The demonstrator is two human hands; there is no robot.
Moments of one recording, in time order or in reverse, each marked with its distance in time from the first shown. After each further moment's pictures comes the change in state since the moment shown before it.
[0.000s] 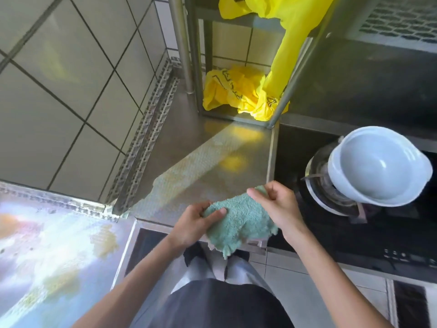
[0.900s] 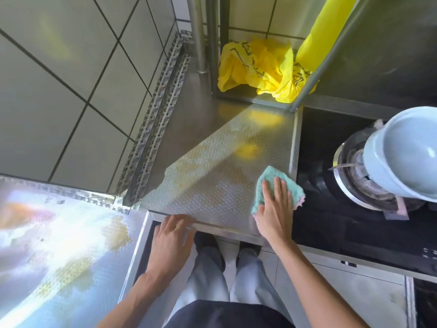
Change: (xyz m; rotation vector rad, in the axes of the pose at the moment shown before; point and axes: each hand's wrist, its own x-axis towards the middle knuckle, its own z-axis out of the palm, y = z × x) left_hand -0.024 -0.132 -0.065 0.988 0.481 0.221; right_hand 0.018 0.106 0.071 -1.103 0.089 -0.124
